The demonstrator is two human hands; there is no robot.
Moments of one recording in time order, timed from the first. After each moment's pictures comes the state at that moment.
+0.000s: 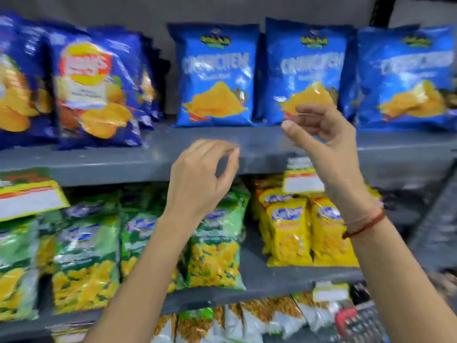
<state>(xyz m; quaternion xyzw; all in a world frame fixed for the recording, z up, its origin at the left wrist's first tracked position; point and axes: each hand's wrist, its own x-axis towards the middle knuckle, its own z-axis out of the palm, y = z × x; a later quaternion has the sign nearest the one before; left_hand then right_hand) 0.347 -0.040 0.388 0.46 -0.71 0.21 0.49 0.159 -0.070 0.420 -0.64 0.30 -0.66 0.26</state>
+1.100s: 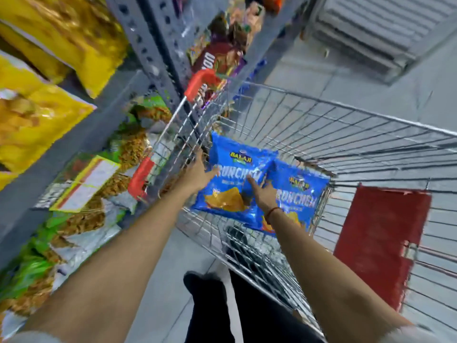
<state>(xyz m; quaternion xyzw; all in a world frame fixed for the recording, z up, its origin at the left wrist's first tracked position) -0.084 -0.114 -0.104 0.49 -0.73 -0.46 -0.16 -0.192 0.047 -0.153 0.02 0.81 -0.41 0.43</state>
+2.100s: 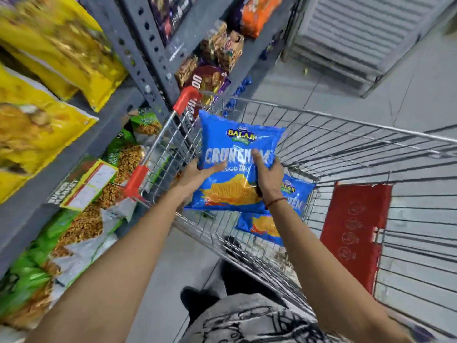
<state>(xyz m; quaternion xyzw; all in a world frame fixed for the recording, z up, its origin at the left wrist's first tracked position) -0.096 -0.082 -0.039 0.47 -0.61 -0.64 0.00 -0.218 0.046 -0.052 0.02 0.78 -0.56 0.27</state>
